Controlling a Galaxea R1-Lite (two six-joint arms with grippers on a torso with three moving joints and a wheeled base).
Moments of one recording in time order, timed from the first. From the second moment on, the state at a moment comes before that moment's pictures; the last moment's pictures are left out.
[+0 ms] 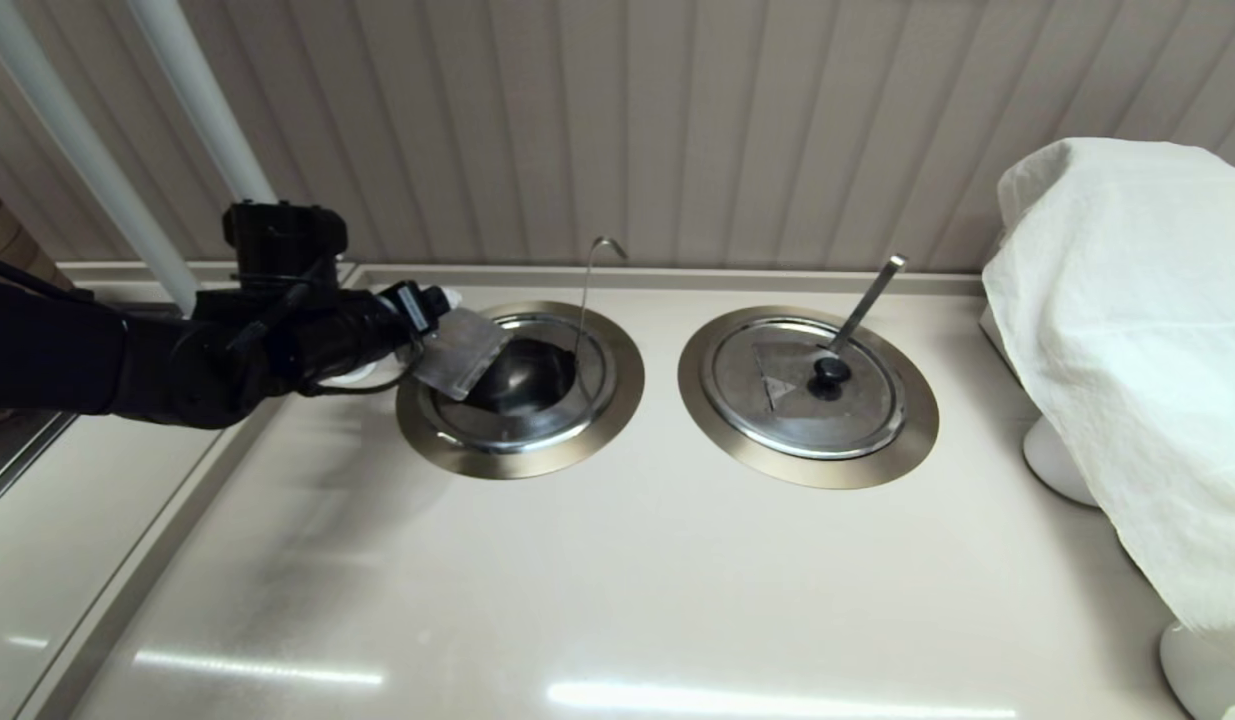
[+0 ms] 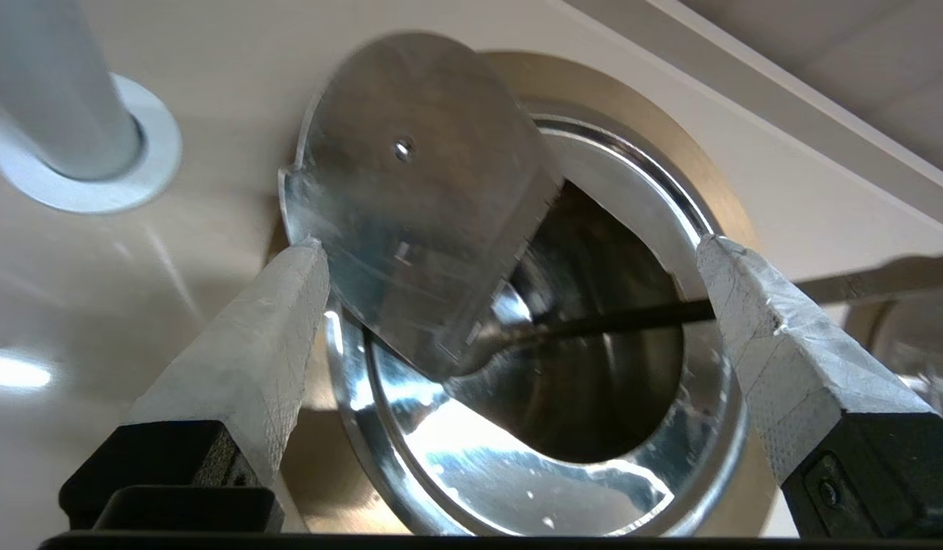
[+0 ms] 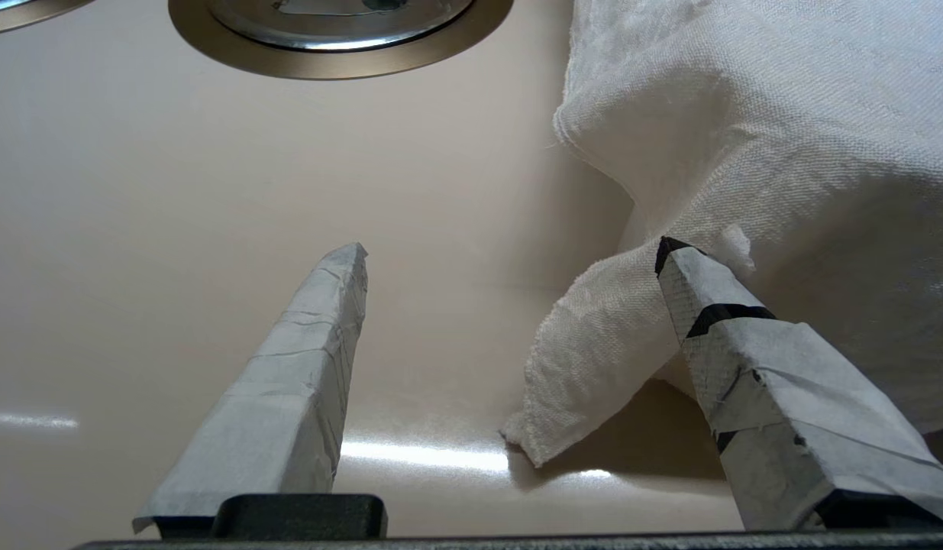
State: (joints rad) left arm -0.20 1.90 -1.27 -0.36 0.08 -0.48; right arm 0.00 0.00 0.00 0.00 0.02 -0.04
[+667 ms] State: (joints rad) left arm -0.11 1.96 -1.20 -0.55 -0.10 -0.49; right arm 0.00 0.00 0.00 0.00 0.02 -0.04
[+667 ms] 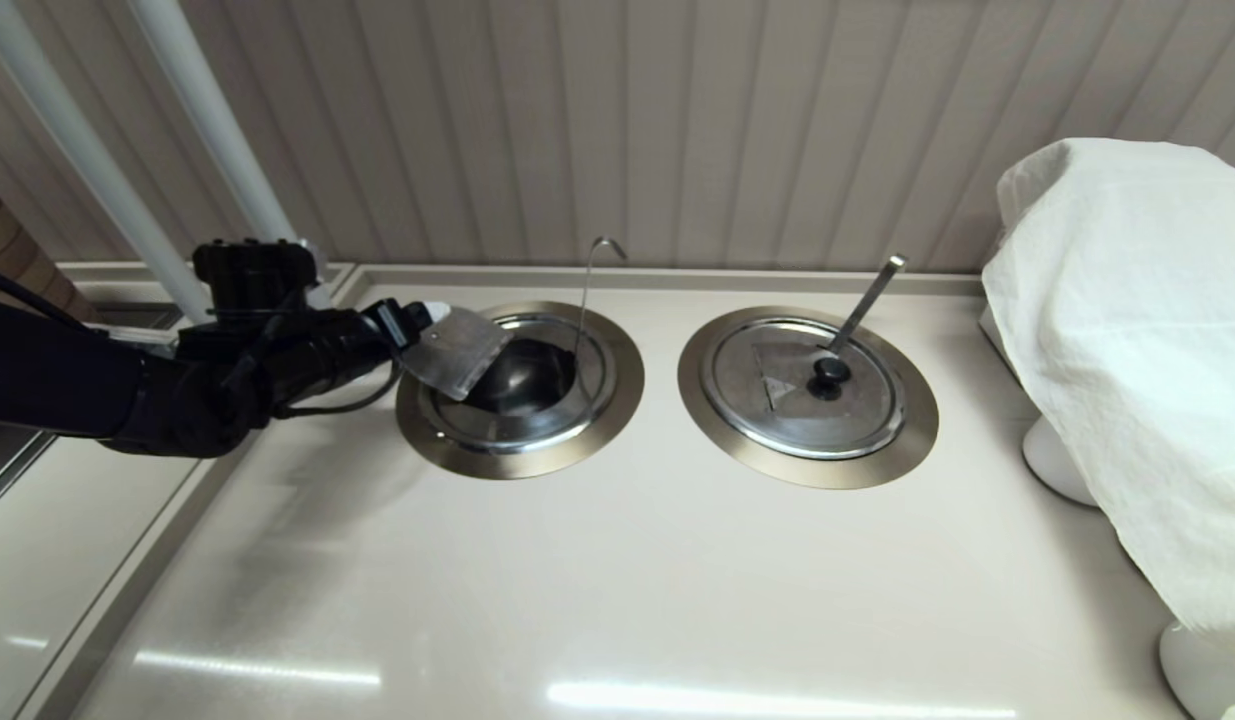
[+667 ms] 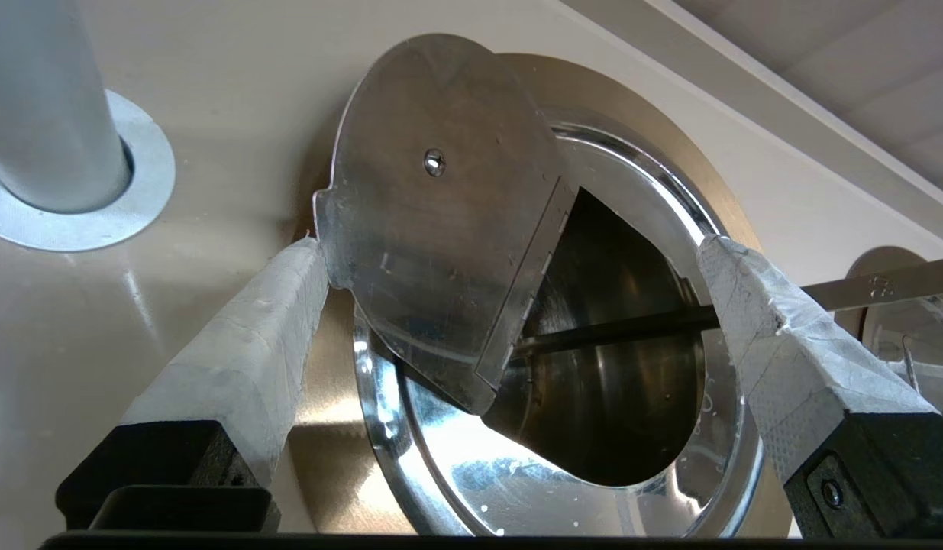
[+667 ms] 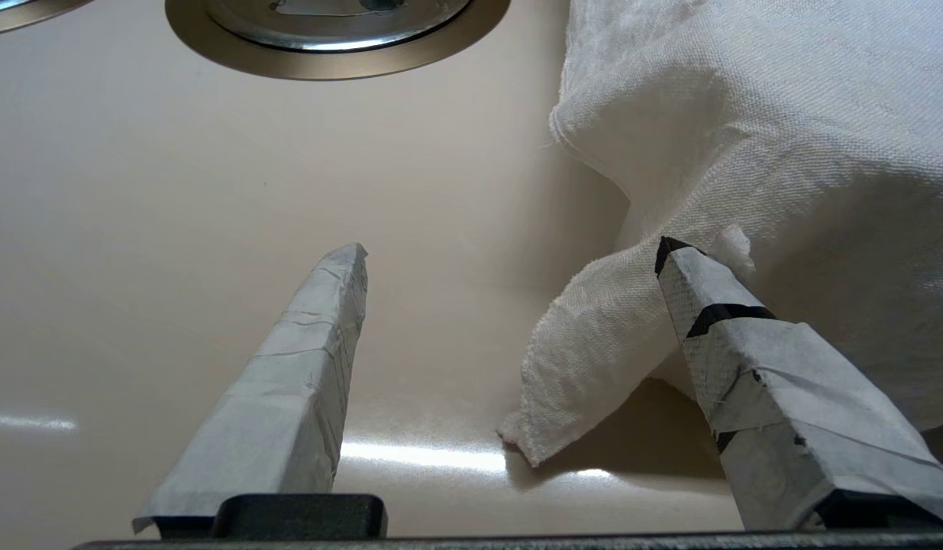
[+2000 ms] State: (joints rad) left arm -0.09 2.07 -1.23 -0.56 -0.07 -0.50; right arm 0.00 0.00 0.00 0.00 0.02 -0.04
